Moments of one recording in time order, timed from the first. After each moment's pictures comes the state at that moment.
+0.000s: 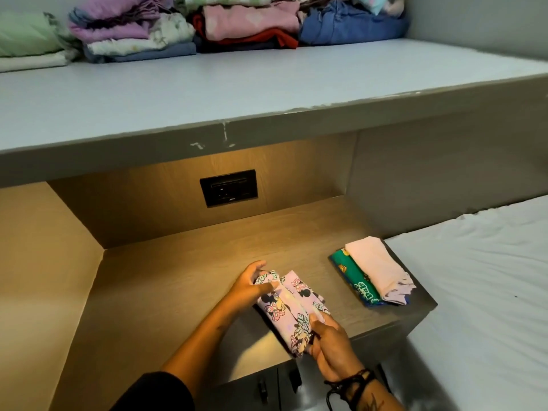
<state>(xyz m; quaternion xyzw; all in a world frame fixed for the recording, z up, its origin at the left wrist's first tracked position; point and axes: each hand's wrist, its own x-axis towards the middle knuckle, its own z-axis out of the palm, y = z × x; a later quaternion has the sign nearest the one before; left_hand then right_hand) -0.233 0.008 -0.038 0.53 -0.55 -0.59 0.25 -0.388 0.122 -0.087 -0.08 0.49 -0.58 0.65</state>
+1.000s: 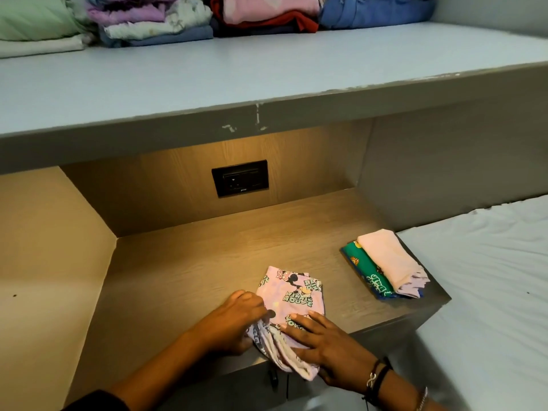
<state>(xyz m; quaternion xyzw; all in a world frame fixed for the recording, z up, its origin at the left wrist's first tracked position) -0.151 0.044 -0.067 0.31 -0.94 -0.12 -0.01 -0.418 0.127 -0.113 -0.93 0.36 0.01 0.03</state>
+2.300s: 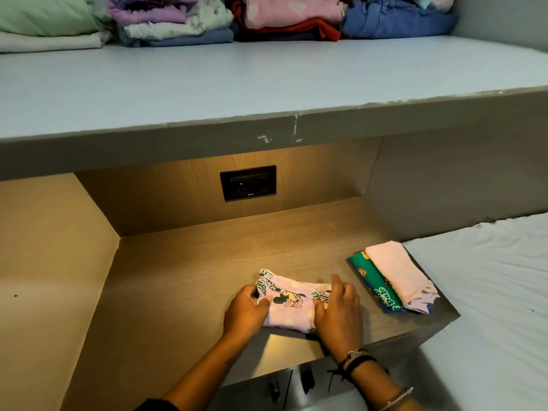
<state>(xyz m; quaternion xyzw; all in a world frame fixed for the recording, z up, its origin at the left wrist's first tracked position) -0.201 0.033 -0.081 0.69 -0.53 -0.42 0.24 -0.384 0.081 -0.082 -0.55 0.79 -0.25 0.10</state>
